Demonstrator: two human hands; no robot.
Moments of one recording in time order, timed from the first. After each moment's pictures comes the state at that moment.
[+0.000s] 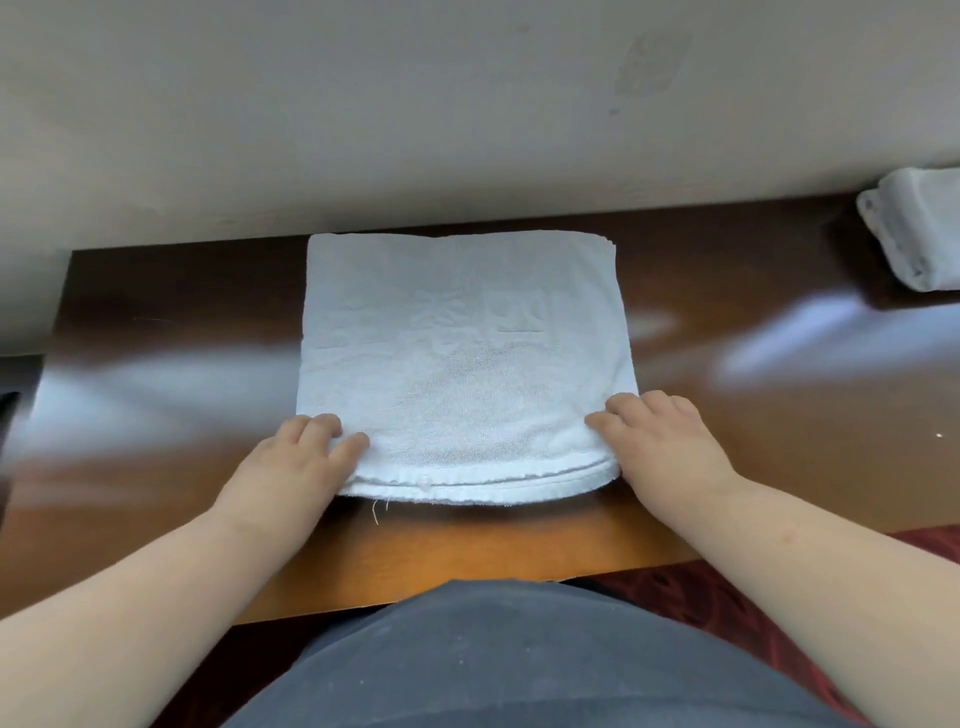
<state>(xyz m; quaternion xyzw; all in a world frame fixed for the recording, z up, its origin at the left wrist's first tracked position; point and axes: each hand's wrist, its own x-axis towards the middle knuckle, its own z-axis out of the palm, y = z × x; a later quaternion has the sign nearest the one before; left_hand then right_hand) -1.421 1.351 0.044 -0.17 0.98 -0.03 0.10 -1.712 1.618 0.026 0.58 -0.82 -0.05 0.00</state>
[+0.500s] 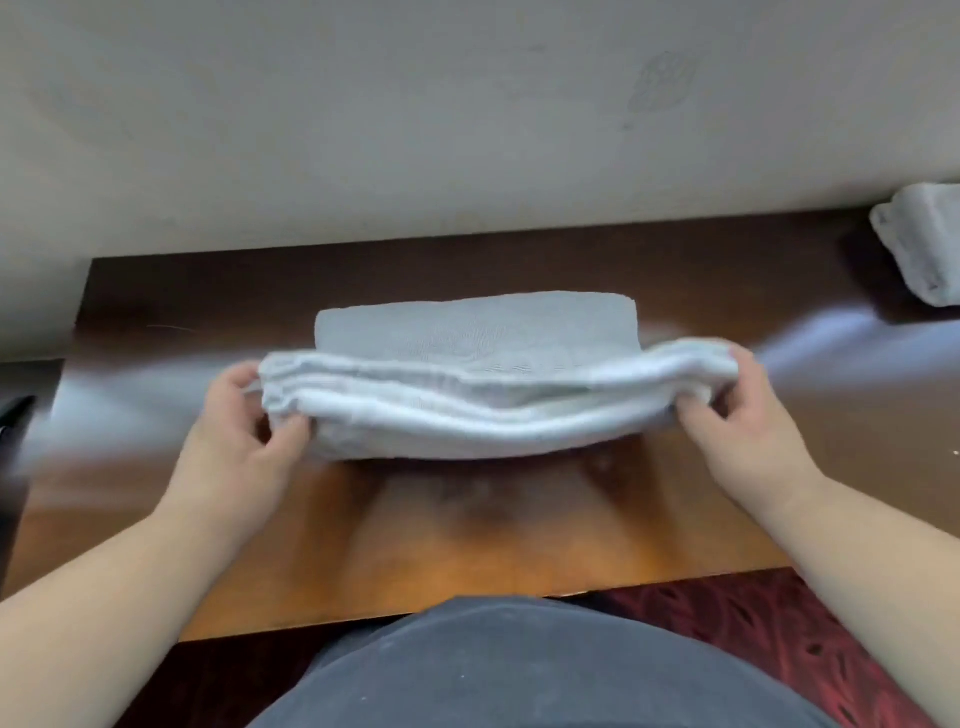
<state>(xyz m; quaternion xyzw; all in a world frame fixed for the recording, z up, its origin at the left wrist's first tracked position) -1.416 1.332 0.090 -0.46 0.76 0.43 -0.16 -1.734 1.624 0.079 0.30 -0.82 0.44 -0.18</state>
